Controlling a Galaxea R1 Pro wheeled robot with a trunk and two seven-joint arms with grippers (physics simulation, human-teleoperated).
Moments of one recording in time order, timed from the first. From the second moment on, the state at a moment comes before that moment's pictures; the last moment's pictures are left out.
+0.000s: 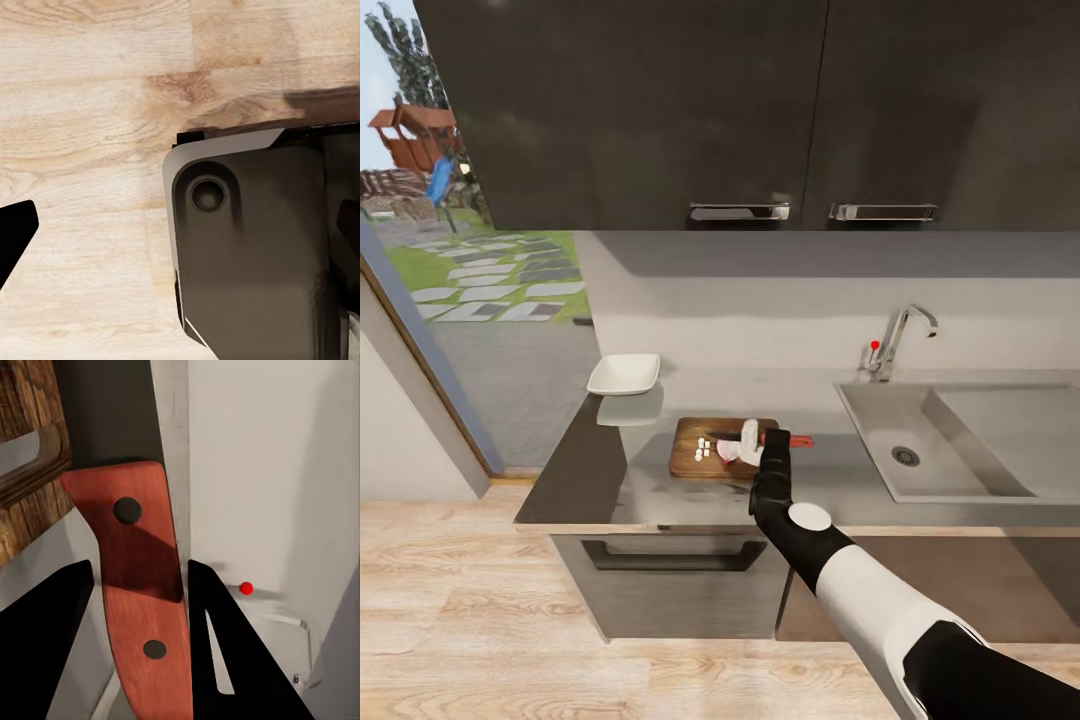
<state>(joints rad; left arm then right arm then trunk) -0.17 0.06 -0.60 -0.06 0.50 -0.22 0.01 -0.88 0.17 0.54 -0.58 1.14 0.63 -0.09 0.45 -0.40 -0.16</state>
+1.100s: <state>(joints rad) -0.17 0.06 -0.60 -0.06 0.50 -0.22 0.01 -0.88 0.17 0.54 -0.55 1.14 0.63 -0.09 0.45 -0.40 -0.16</state>
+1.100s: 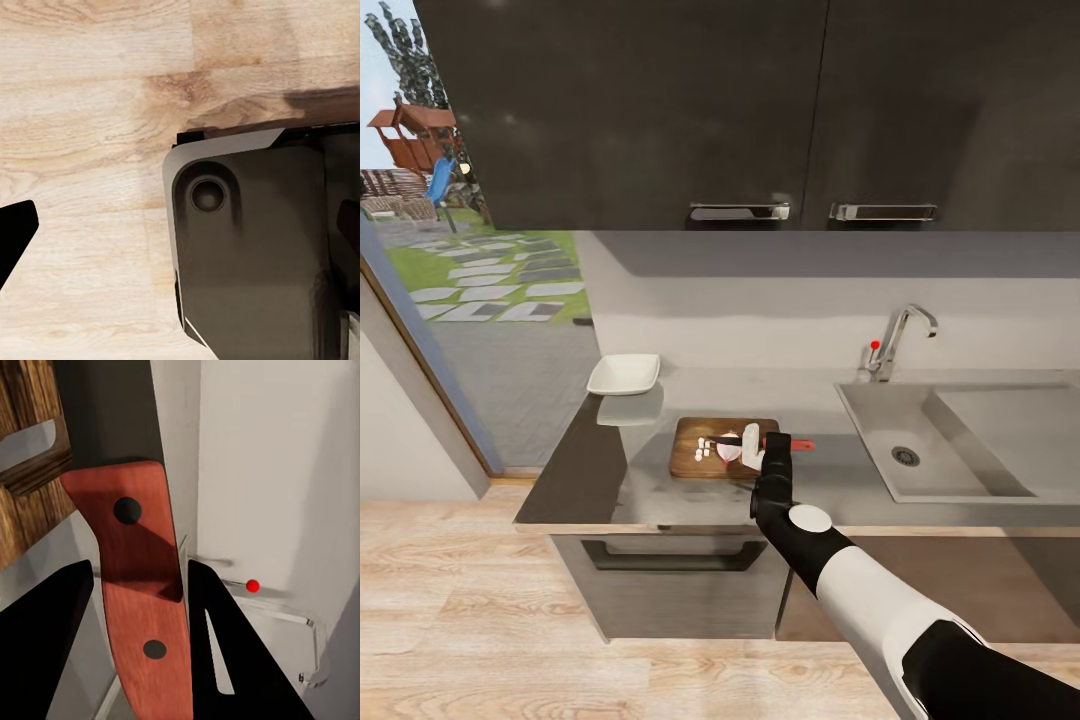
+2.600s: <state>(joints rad) -0.17 0.06 -0.60 -0.06 0.50 -0.22 0.01 -0.88 0.17 0.54 -0.55 1.14 0.63 -0.09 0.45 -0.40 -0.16</state>
